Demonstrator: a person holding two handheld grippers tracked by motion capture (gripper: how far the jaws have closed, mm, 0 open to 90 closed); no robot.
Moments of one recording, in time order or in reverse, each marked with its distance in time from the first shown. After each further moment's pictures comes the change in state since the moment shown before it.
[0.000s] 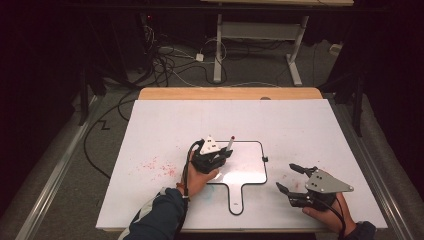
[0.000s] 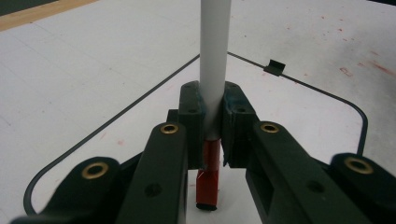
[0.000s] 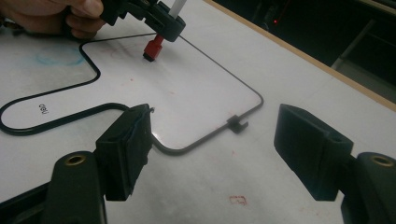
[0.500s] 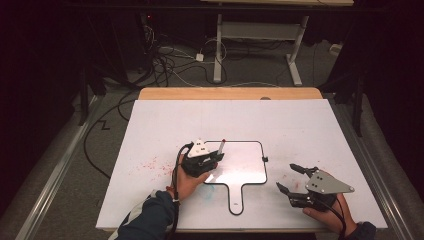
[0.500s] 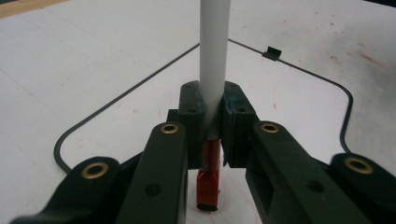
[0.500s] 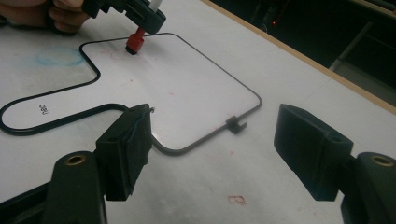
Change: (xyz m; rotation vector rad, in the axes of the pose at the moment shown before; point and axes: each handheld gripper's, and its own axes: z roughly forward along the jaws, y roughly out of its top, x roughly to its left) left arm 0.005 -0.015 -0.027 0.013 -0.024 -0.013; right arm 0.001 0.001 -0.002 -0.003 -0.007 -0.006
